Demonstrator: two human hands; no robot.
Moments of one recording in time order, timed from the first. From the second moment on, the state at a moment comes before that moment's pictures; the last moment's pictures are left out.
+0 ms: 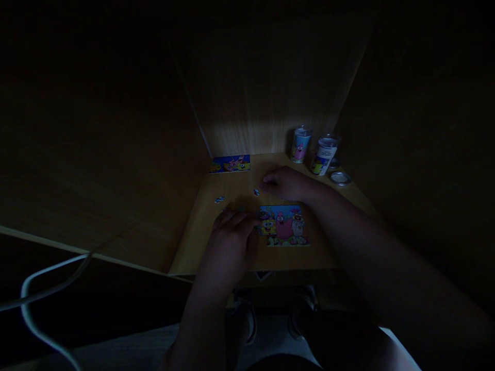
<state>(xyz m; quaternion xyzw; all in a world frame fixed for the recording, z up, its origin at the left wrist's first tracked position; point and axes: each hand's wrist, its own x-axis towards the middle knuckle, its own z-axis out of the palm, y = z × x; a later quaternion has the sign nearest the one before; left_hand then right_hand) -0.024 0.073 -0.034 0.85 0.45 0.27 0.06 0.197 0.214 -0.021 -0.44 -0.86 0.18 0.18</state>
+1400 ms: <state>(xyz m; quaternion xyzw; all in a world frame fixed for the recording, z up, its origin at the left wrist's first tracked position) -0.019 0.070 -0.026 0.85 0.45 0.27 0.07 0.198 0.214 -0.020 -0.45 -0.86 0.20 0.13</state>
